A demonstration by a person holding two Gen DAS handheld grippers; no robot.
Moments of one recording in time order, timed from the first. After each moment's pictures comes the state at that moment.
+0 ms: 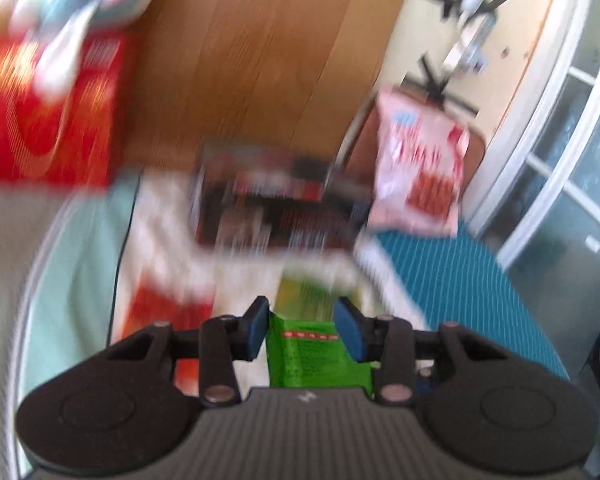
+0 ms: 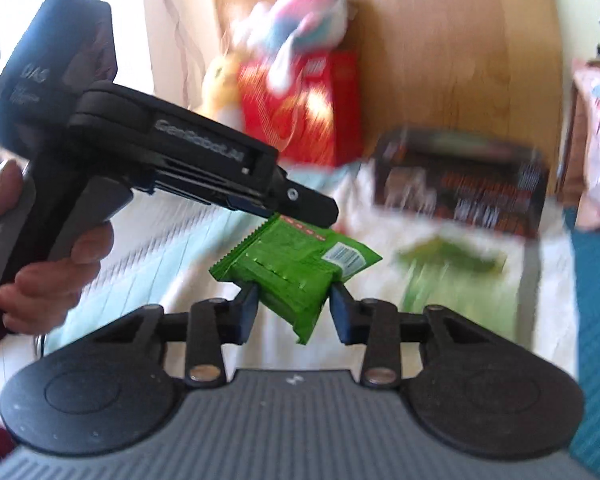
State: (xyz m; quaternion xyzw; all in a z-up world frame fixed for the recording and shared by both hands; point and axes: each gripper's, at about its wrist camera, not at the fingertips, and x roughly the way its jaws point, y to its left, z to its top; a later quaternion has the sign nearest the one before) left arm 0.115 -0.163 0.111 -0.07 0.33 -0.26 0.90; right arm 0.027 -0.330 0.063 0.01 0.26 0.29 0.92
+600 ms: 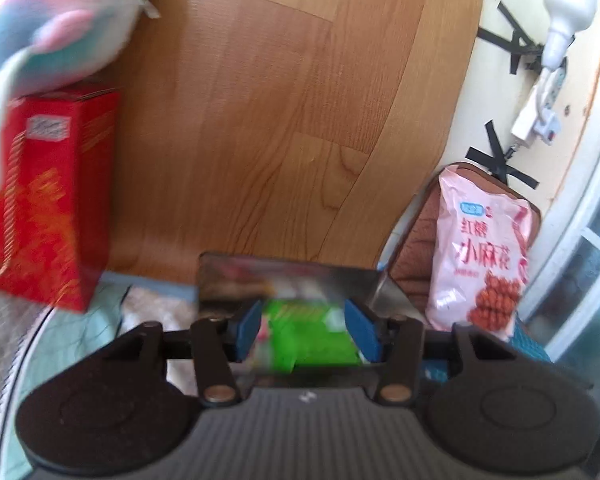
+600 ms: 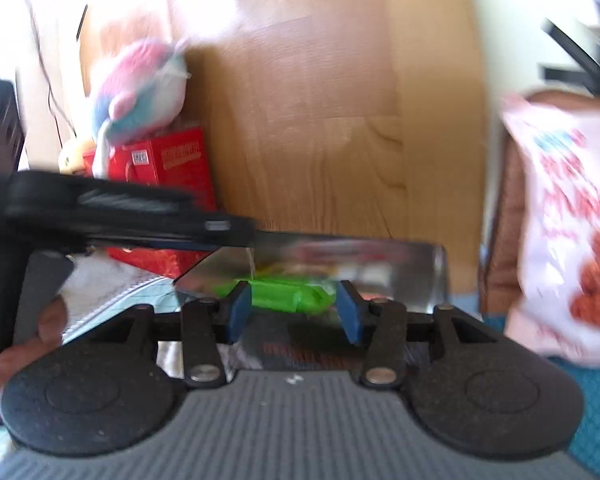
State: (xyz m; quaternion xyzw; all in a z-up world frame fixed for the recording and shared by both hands) left arm 0.223 -0.182 0.106 -0.11 0.29 -0.21 0.93; right arm 0.168 -0.375 0.081 0.06 0.23 0.19 0.95
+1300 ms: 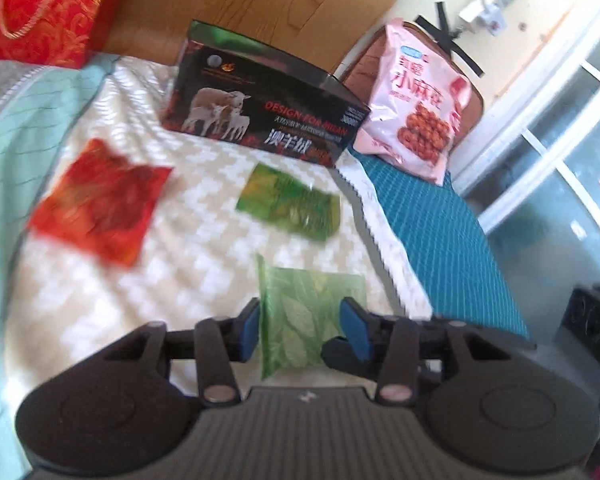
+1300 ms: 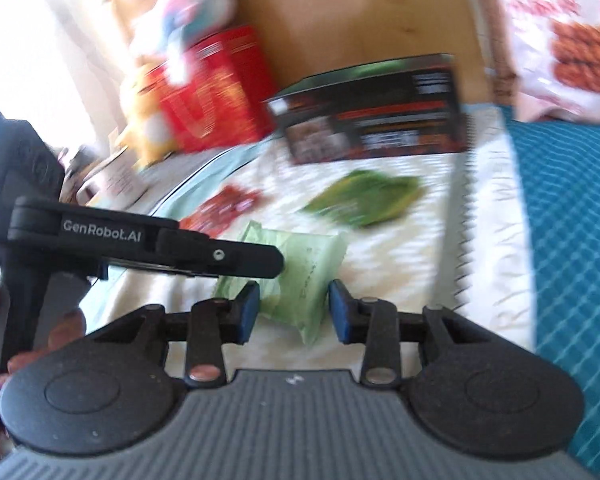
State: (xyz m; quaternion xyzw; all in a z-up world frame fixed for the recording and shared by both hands) left arm 0.079 -0.168 0.033 -0.14 0.43 -0.28 0.84; right arm 0.035 -0.356 0.037 0.10 0.35 0.24 0.90
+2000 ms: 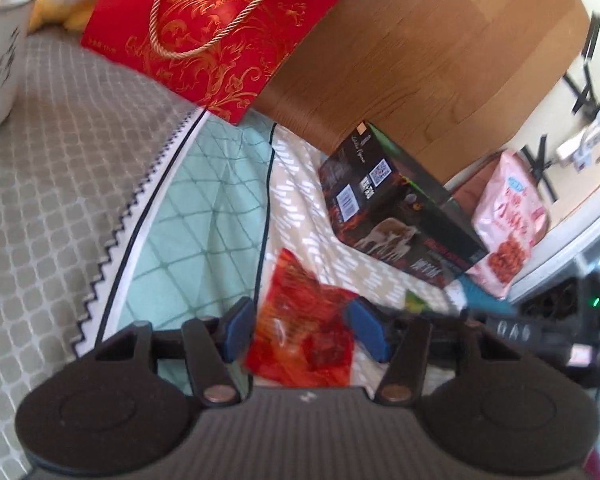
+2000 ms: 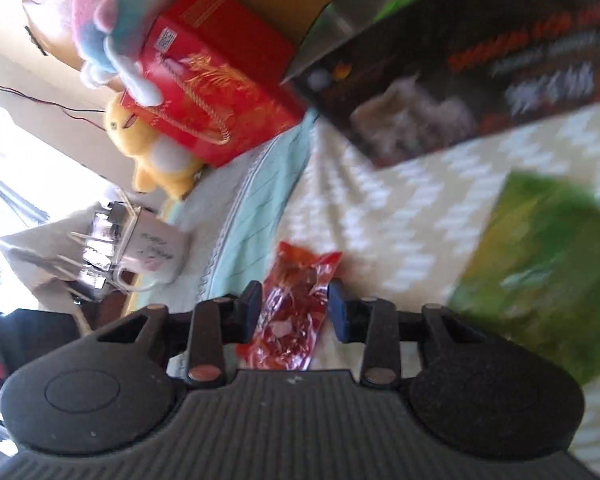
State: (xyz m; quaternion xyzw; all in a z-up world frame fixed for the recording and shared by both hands) left arm 0.148 -0.039 0.014 -0.27 0.39 -0.19 0.86; right arm 0.192 -0.300 0.004 0.31 0.46 0.29 0.78
